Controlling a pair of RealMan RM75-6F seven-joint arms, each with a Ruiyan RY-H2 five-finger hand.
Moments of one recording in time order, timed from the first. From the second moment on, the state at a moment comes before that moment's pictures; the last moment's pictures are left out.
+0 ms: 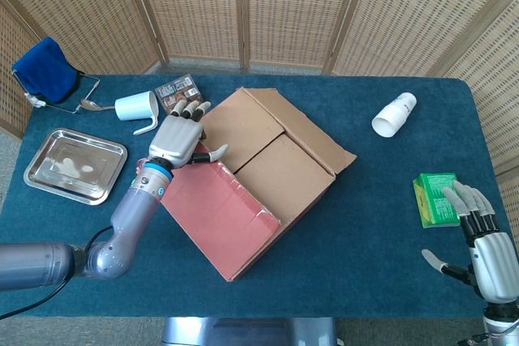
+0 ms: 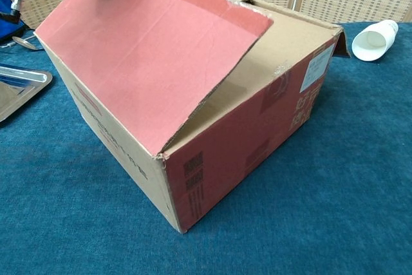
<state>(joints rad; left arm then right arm) -1.18 -1.23 -0.23 -1.85 0.37 1.06 0.76 0.04 -1.07 0.04 -1.71 -1.73 1.71 0.24</state>
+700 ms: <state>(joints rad) -1.11 -1.00 -0.25 -2.03 0.44 0.96 0.61 0.05 -1.07 0.04 -1.71 -1.74 1.70 0.23</state>
